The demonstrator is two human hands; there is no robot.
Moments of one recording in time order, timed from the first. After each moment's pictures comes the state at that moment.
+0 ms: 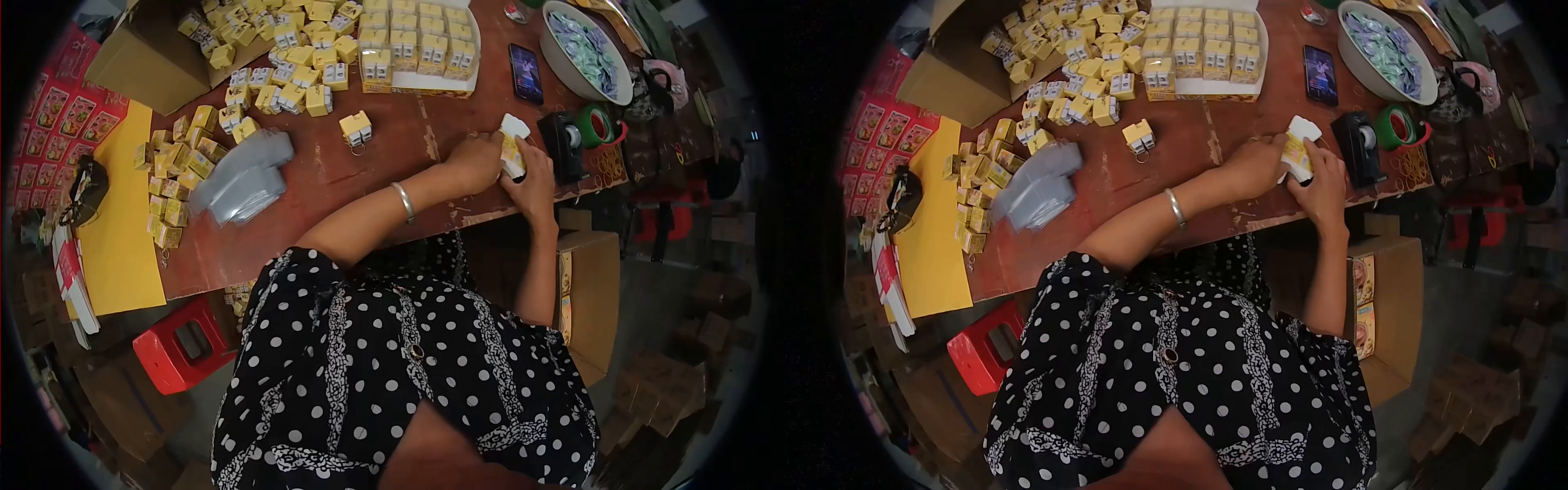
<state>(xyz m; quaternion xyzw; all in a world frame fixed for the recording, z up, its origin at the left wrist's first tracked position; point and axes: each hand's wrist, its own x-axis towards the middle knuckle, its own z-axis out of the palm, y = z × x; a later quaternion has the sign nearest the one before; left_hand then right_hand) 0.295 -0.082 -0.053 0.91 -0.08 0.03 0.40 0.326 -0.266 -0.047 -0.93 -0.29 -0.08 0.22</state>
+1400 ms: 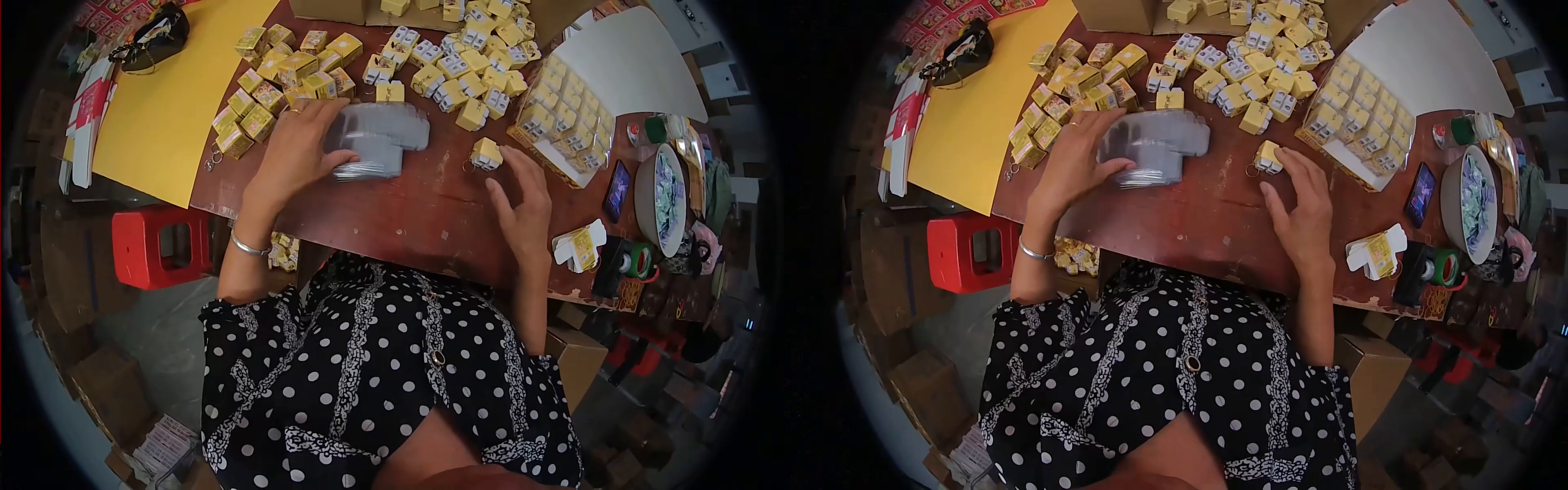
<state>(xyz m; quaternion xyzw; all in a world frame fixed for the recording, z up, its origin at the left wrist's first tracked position) 0.006 0.217 0.017 0.95 0.24 0.15 0.16 0.253 -0.038 0.018 -0.76 -0.54 0.00 0.36</state>
